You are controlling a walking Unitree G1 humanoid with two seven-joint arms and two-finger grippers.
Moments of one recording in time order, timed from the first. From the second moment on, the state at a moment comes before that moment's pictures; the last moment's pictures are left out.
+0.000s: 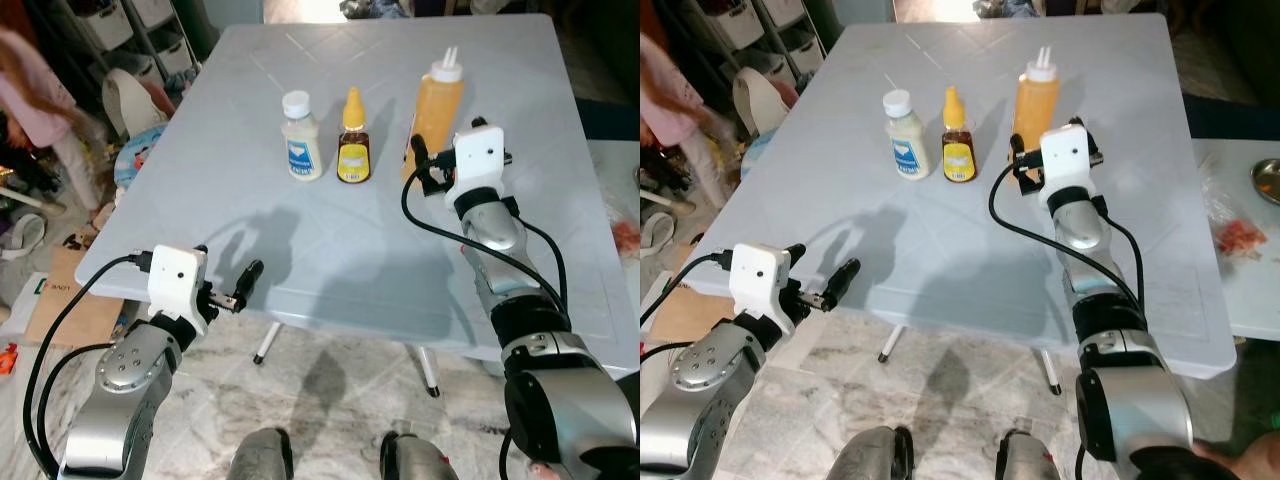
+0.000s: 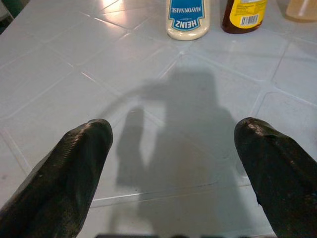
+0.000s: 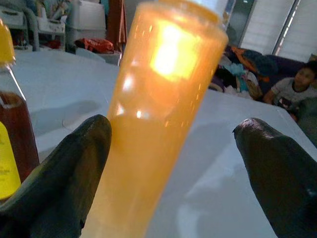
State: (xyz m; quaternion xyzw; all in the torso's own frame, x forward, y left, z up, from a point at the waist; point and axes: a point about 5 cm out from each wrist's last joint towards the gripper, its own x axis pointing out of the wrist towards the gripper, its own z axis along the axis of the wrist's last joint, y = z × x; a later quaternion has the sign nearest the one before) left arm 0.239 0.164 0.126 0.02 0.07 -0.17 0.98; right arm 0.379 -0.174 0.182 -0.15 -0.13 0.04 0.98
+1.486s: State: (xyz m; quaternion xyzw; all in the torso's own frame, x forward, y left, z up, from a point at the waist) left arm 0.237 0.163 0.128 0.03 0.07 -0.17 0.98; right arm 0.402 -0.156 0.219 -0.14 -0.15 0.09 0.97
